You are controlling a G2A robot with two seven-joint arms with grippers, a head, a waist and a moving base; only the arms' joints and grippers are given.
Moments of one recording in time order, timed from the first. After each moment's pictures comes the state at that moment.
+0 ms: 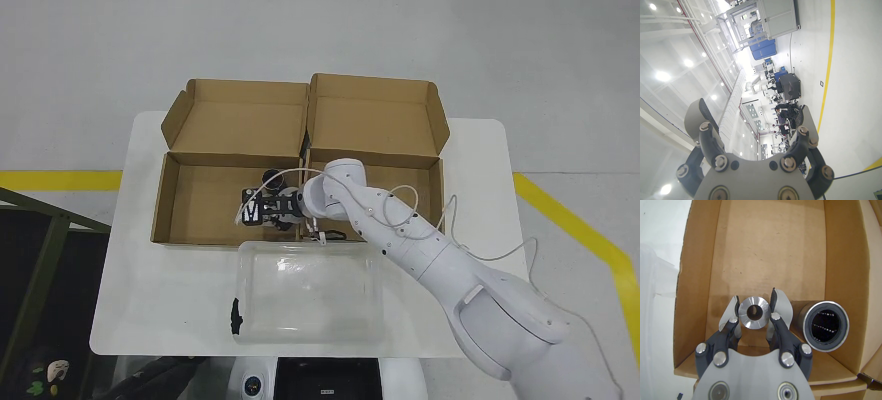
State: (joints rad) left arm -0.36 -0.19 -0.39 -1.44 1.98 -0.36 0.13; right arm -0.43 -1.59 0.48 -0.89 -1.26 -0.79 0.37
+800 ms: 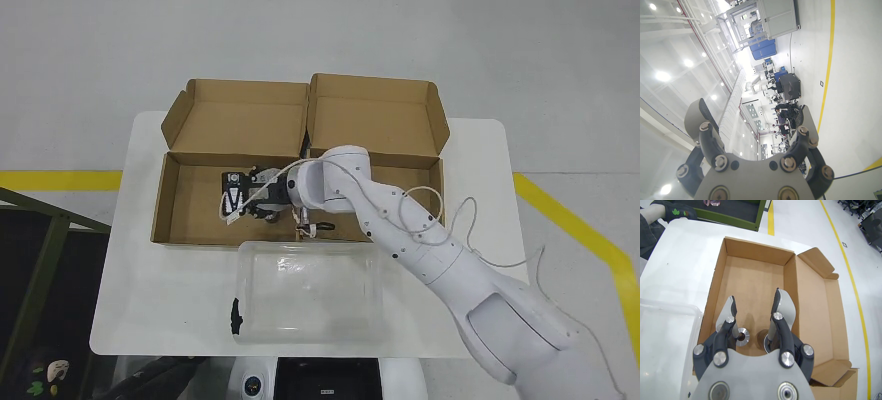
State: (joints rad) left arm -0.36 -0.19 -0.39 -1.44 1.98 -0.36 0.13; right arm -0.49 -1.54 0.64 -1.19 -1.32 -0.78 0.29
